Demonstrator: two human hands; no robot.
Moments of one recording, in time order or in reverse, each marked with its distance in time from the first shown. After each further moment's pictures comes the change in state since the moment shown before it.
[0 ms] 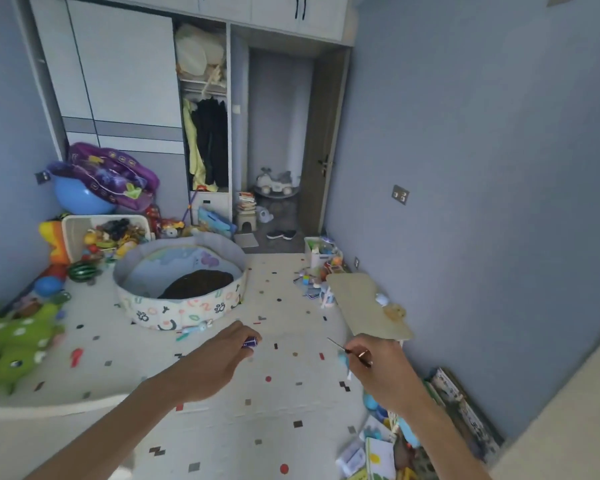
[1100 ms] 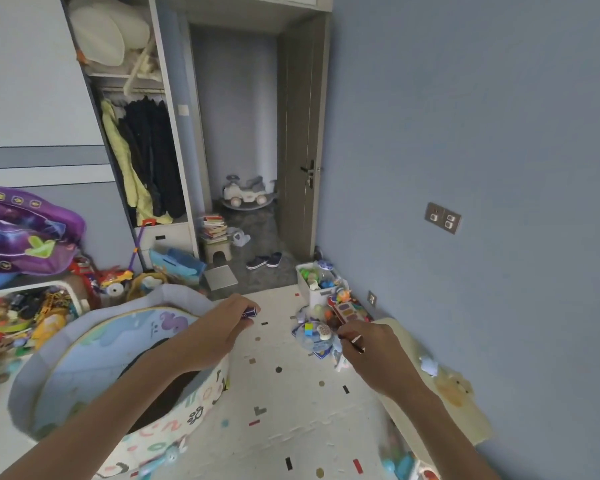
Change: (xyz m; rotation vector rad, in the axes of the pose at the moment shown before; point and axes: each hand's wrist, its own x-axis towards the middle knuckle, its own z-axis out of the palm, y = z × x) left_hand 0.670 -0.278 -0.164 0.102 -0.003 0.034; right_hand 0.690 0.082 0.124 0.011 0.124 0.141
